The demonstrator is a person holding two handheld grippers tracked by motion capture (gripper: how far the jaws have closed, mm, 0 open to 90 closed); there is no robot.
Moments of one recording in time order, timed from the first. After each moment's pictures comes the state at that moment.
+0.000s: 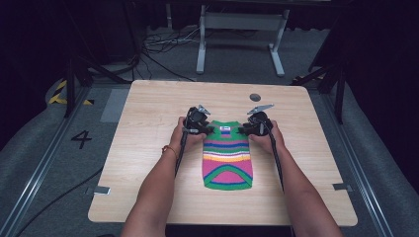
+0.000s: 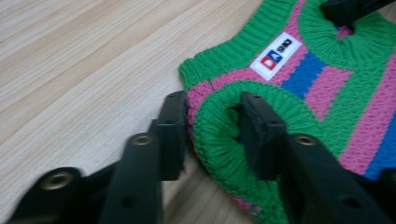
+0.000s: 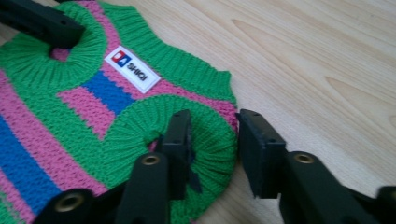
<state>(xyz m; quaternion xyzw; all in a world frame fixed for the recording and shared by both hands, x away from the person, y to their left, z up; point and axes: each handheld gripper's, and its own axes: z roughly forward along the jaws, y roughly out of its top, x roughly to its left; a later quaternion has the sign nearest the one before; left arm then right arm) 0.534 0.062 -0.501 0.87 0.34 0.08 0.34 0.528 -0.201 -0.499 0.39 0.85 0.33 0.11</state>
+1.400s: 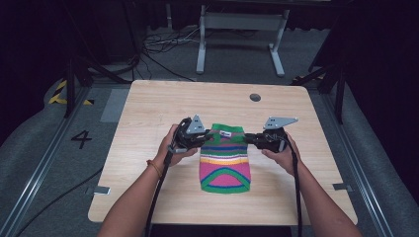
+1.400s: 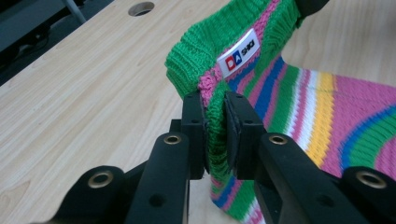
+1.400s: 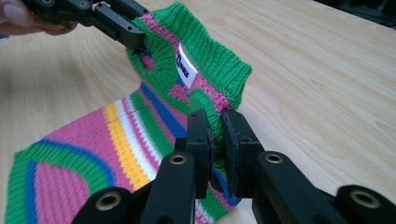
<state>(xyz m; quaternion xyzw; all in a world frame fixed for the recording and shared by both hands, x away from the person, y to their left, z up) 0.440 0.087 -0.445 0.88 0.19 0.17 0.41 0.442 -0.223 -0.447 0.28 0.84 0.46 0.10</state>
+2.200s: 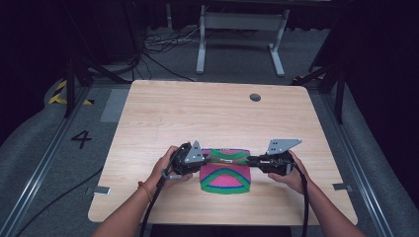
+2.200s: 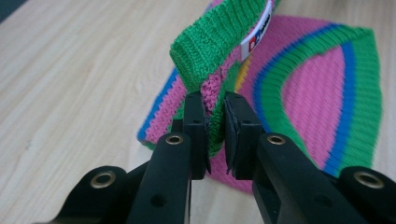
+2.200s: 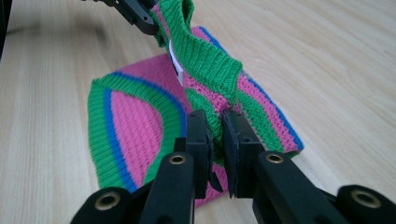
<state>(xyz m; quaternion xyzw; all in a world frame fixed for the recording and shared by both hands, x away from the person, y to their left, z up) 0.375 0.091 -0.465 0.91 0.13 0.15 0.36 0.381 -0.230 -0.460 0.21 0.87 0.44 0.07</state>
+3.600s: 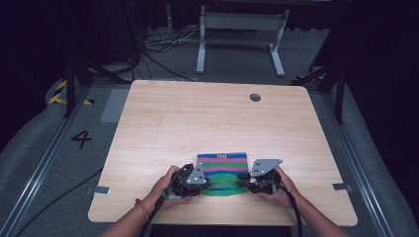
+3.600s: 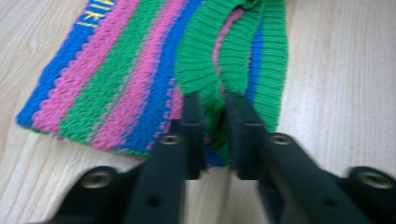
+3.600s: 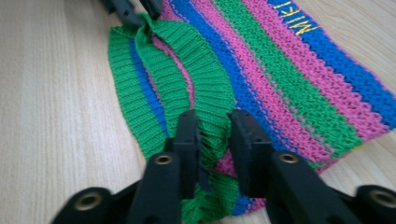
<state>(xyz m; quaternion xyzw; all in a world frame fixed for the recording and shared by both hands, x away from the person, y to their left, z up) 0.335 0.090 -0.484 0.93 0.13 0.08 0.35 0.344 -0.194 -0.490 0.17 0.90 0.38 0.08</state>
